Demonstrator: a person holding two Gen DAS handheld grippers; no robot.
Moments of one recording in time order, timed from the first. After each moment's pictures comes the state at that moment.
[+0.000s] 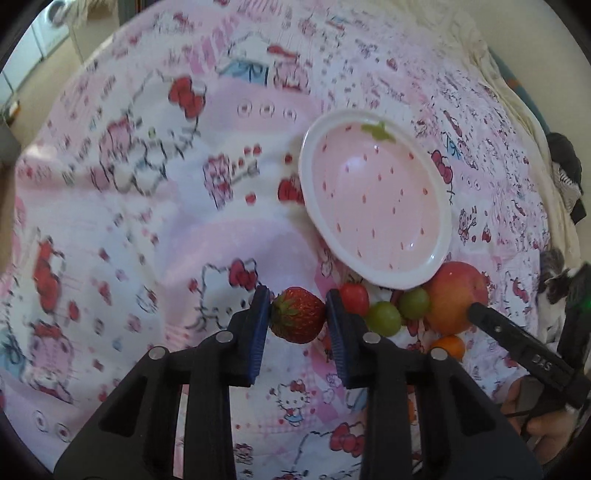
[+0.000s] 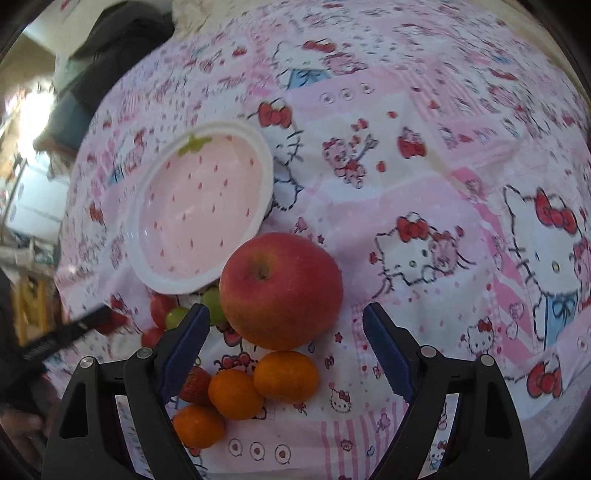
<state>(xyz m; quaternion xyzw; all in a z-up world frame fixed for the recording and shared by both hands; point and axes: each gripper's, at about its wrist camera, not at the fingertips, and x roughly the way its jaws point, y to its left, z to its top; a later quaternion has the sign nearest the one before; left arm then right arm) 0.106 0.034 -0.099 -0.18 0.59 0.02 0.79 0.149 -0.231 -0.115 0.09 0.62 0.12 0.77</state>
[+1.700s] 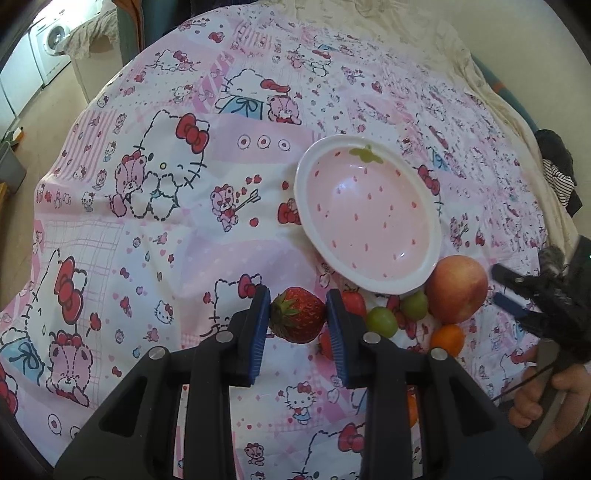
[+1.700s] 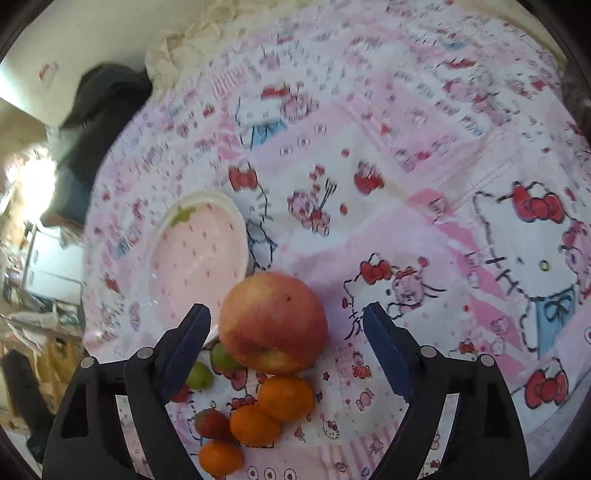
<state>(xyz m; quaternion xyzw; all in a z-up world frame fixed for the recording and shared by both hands) 0.091 0.033 -0.081 -0.16 0.54 0.02 0.82 0.165 -0.280 -0.111 0.23 0.58 0.09 0.78</state>
